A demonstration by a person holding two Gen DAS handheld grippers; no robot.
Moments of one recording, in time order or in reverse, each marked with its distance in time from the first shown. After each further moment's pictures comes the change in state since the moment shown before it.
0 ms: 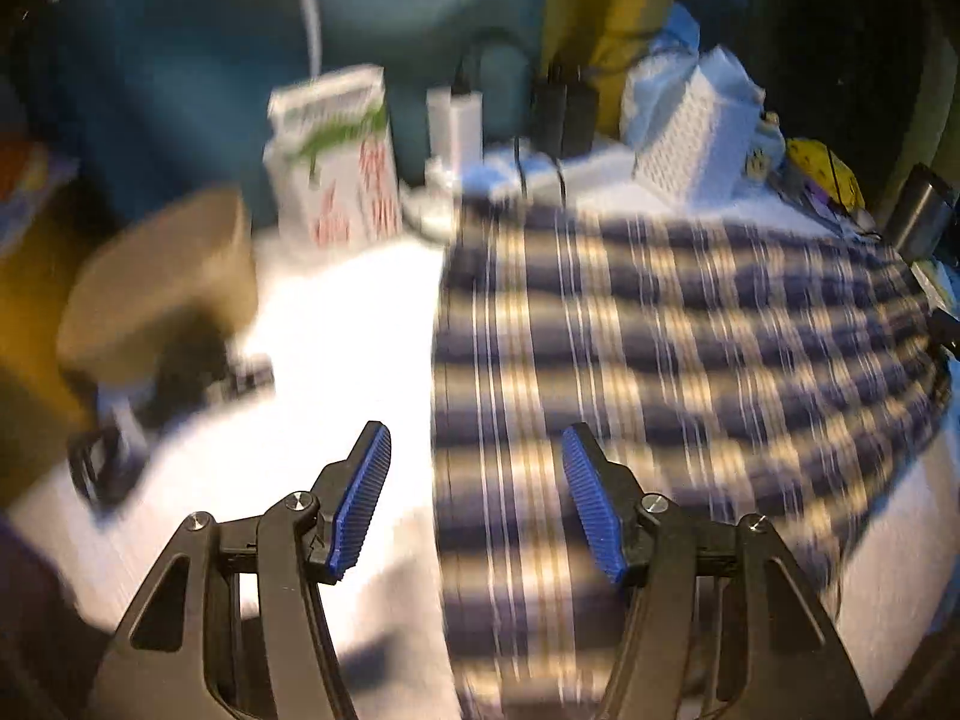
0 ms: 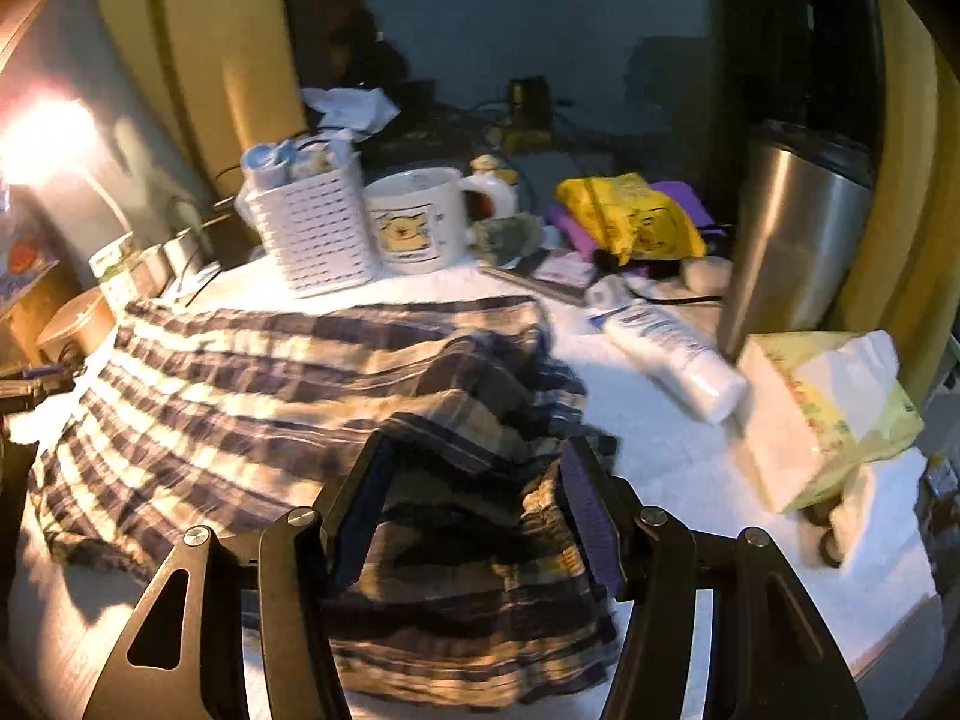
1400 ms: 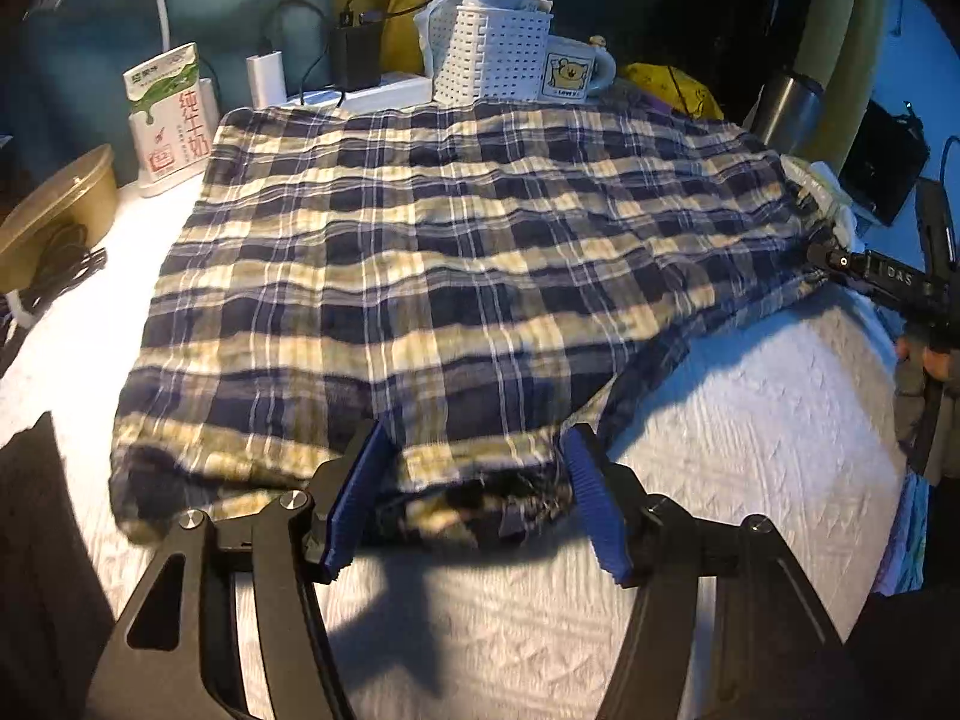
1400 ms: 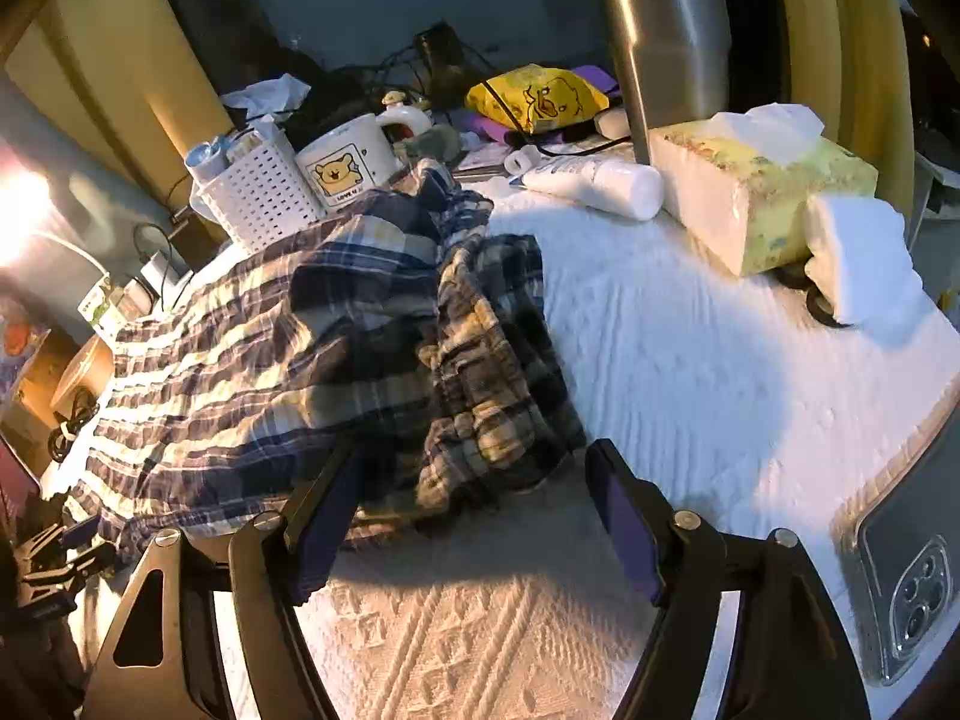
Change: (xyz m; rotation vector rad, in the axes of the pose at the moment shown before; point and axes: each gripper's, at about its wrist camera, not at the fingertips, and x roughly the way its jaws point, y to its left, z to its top) left arm -0.025 -0.119 -0.085 0.102 -0.004 -0.171; right arm -0.017 -0.031 -0.069 0.280 0.088 0.011
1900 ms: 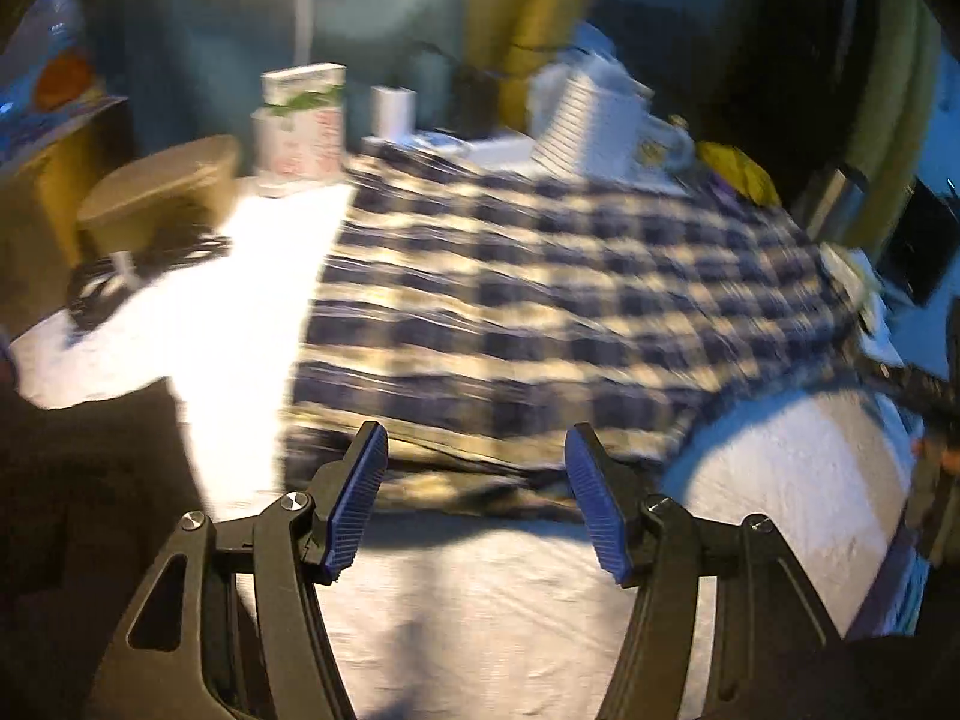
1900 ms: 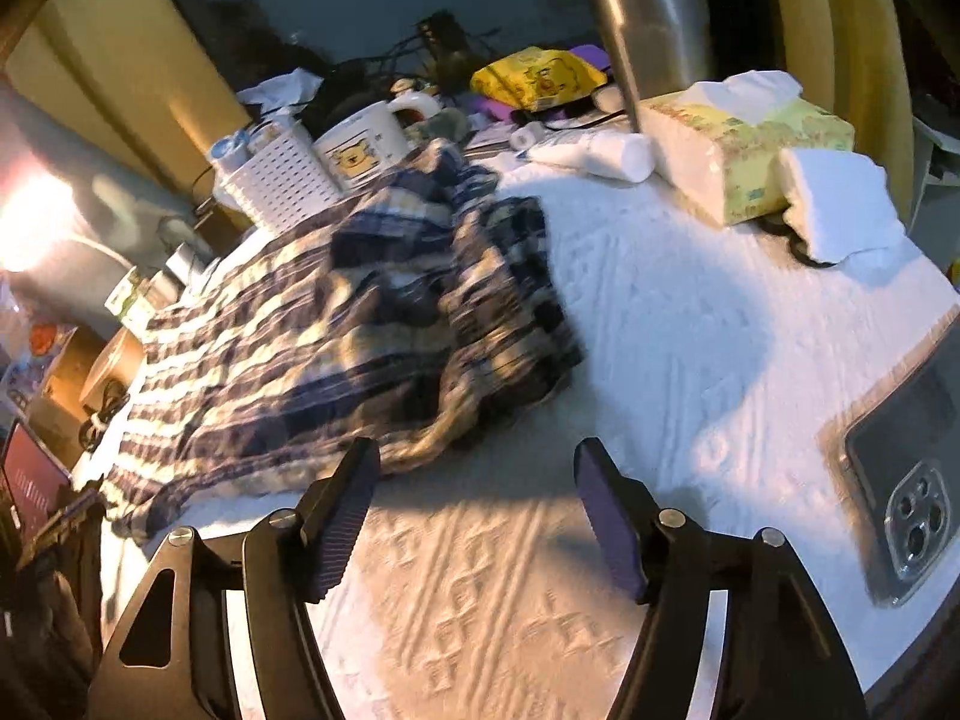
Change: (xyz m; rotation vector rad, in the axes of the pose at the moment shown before) left arm -0.056 0.055 -0.005 -0.166 -0.114 0.105; right arm -0.024 0.001 -0.017 0.038 0.056 0.077
